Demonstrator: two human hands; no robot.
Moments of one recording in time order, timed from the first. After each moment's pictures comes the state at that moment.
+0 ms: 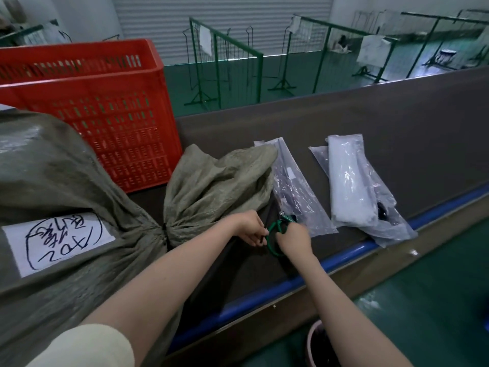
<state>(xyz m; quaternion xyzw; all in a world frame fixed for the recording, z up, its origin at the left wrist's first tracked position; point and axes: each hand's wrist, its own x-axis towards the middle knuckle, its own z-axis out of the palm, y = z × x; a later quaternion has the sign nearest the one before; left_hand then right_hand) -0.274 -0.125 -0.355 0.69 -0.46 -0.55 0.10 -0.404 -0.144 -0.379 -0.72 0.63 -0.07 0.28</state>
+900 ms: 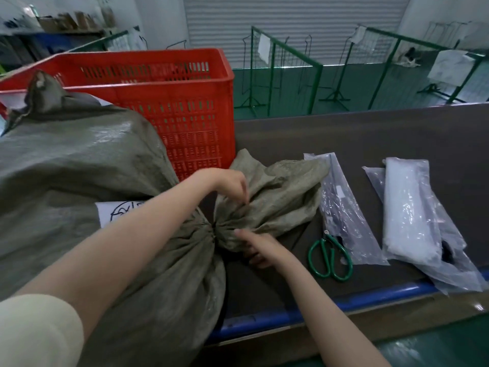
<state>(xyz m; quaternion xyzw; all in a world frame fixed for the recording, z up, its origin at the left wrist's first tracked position) -0.148 -0.077 -0.239 0.76 -0.56 -0.32 -0.04 -0.302 -0.077 -0.332 -0.66 0.46 0.06 0.59</state>
